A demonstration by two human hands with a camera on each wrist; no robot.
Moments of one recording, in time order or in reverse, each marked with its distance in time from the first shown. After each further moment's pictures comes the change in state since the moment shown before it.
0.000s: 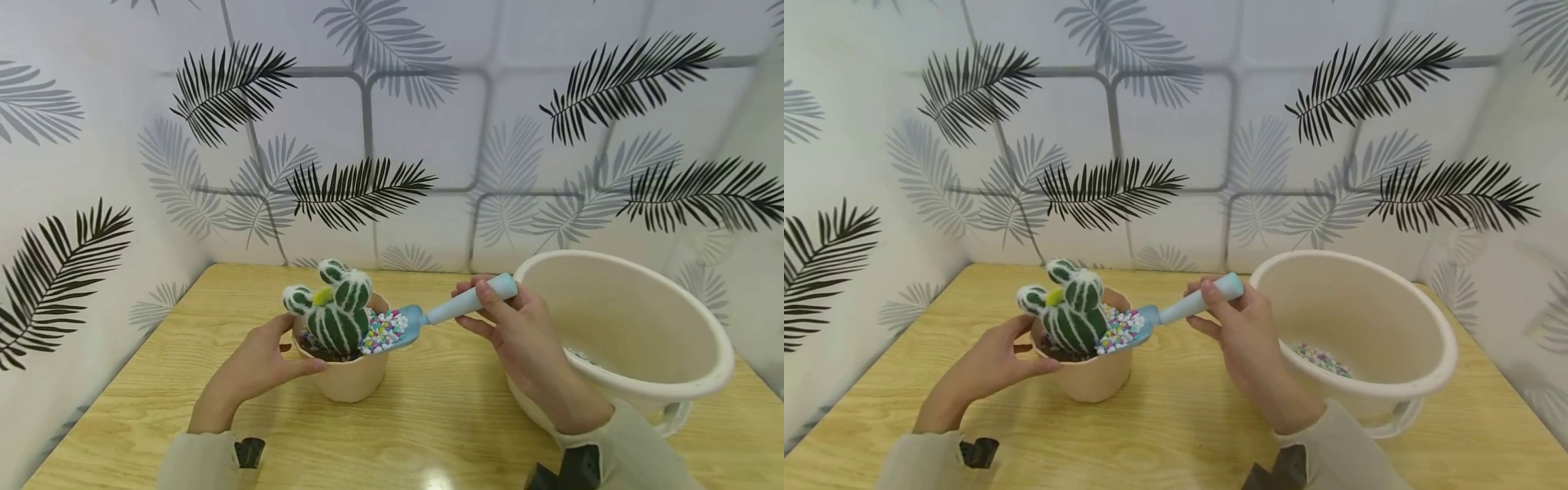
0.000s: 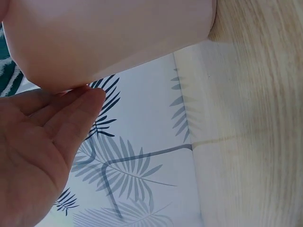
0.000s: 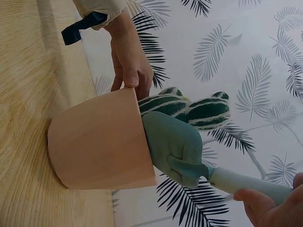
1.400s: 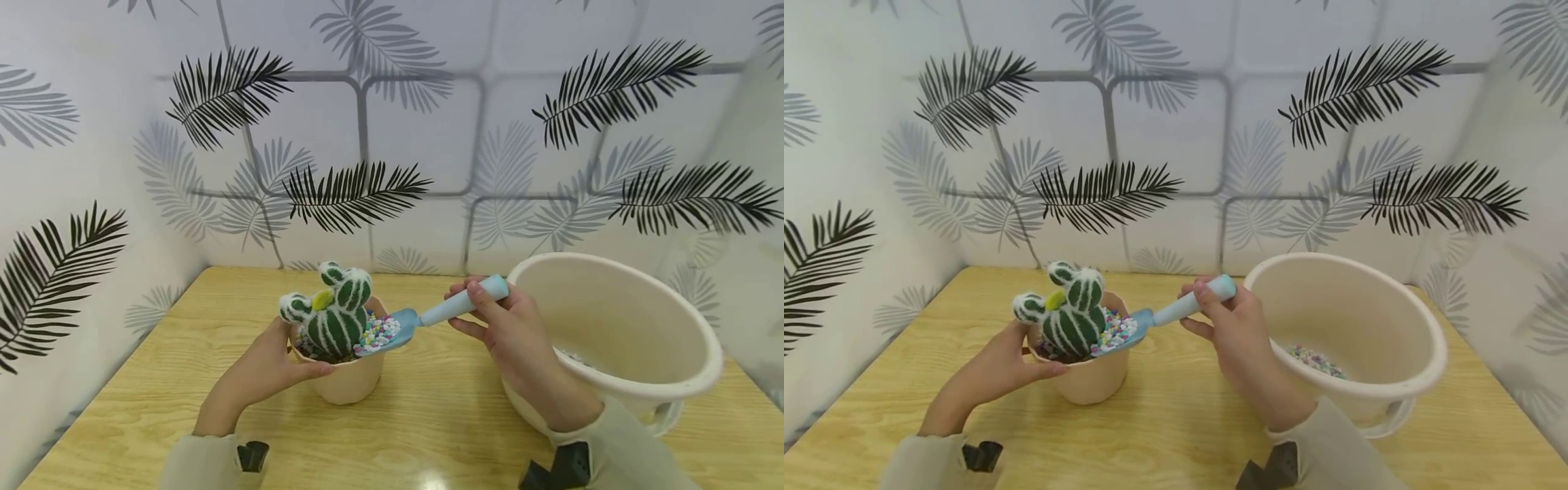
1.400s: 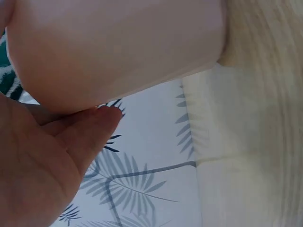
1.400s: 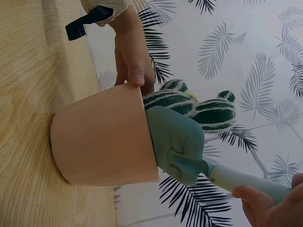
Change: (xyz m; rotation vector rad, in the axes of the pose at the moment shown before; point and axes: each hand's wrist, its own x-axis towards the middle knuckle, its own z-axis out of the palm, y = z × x) left_hand 0.007 0.009 0.012 -0.057 -0.011 0.091; right_hand 0.002 -0.002 0.001 -0.037 -0.015 0.009
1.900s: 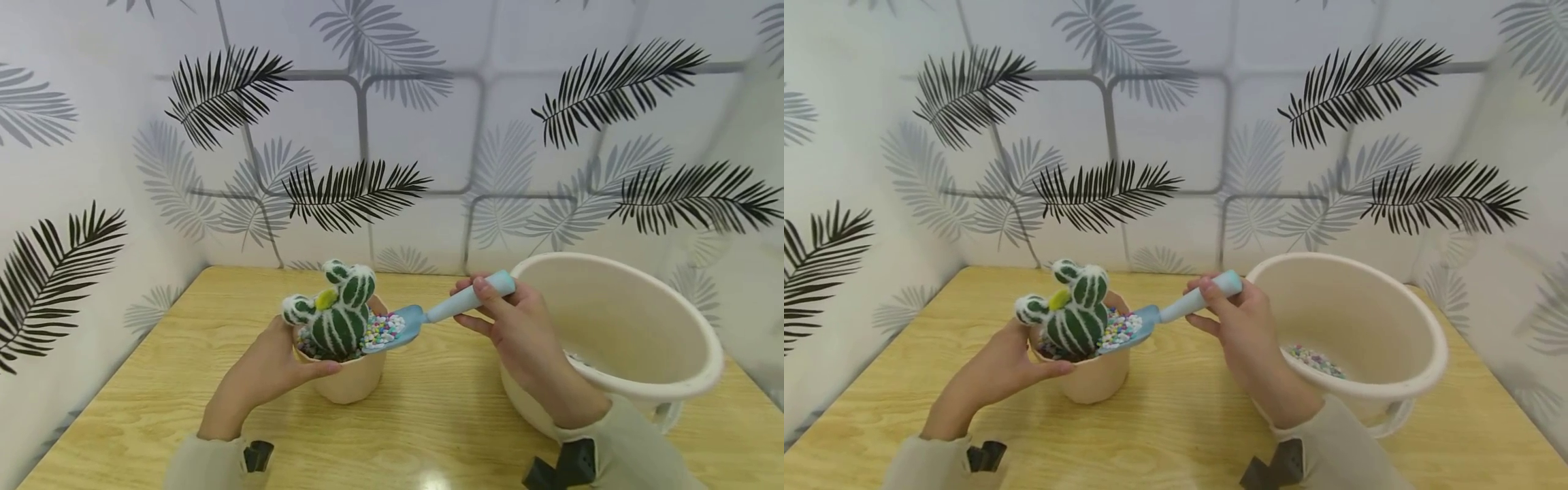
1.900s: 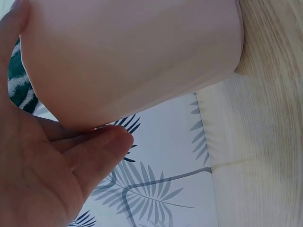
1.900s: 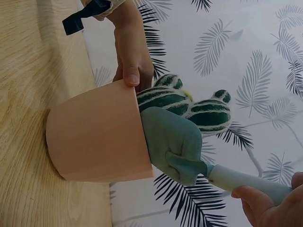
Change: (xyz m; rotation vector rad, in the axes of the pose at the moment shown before) left_hand 0.003 0.006 0.005 0.123 0.061 -0.013; right_hand 0.000 -0.004 -0.006 0.003 0.001 -0.016
